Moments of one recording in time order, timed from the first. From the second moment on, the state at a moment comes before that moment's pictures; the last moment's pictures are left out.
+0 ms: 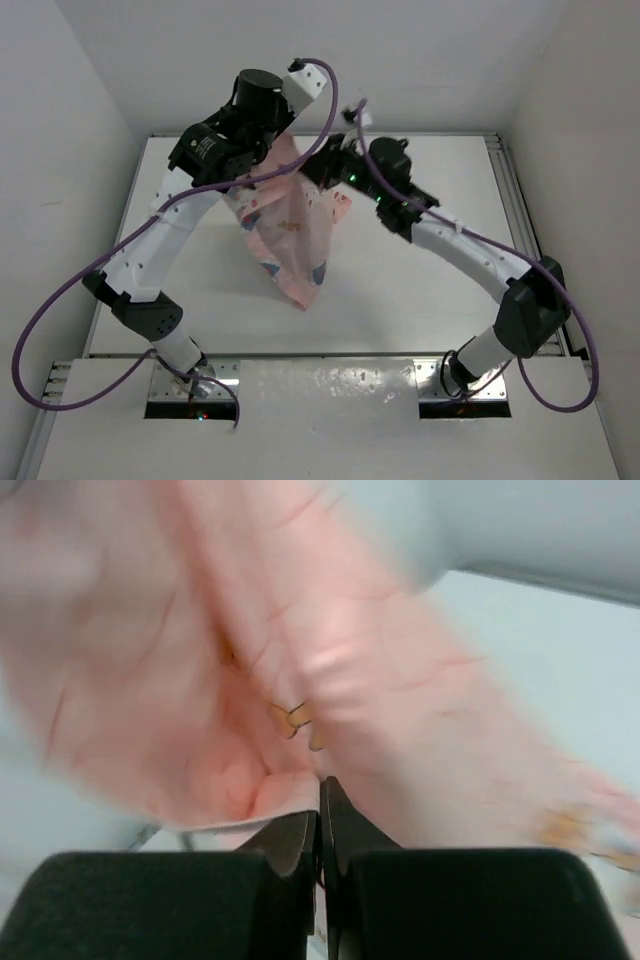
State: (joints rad) left arm -0.65 1.65 2.22 -0.96 -0.50 0.56; right arm 0.72 1.55 1.20 0.38 -0.27 0.51
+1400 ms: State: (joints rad) left arm -0.59 1.60 2.04 -0.99 -0.37 0.57; right arm 0.88 1.38 0.94 0.27 -0.02 -0.01
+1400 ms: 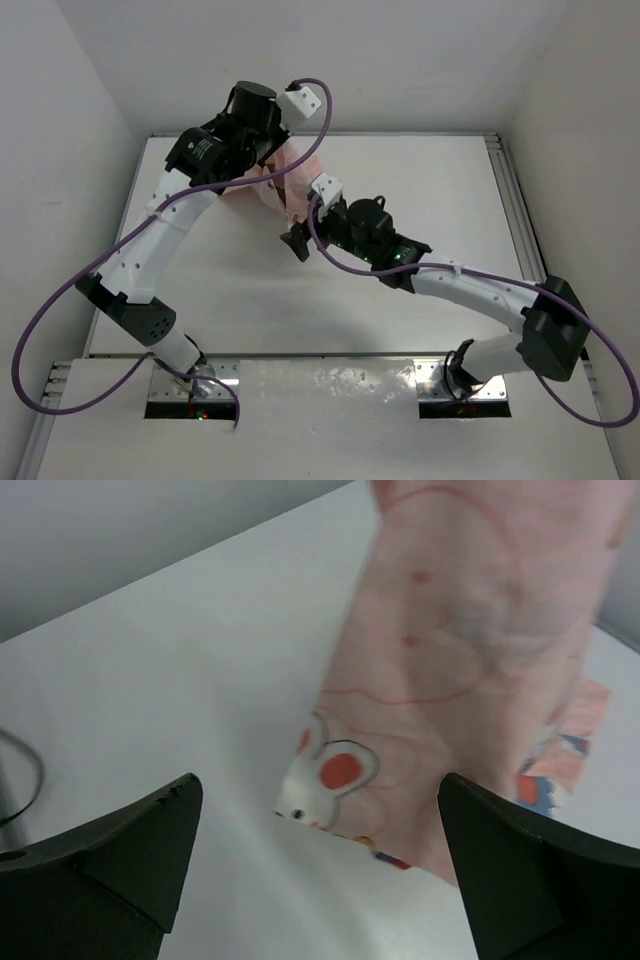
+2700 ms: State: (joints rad) left arm -0.66 1.54 1.86 -1.14 -0.14 0.71; right arm 0.59 1.28 0.94 0.14 -0.03 0.08
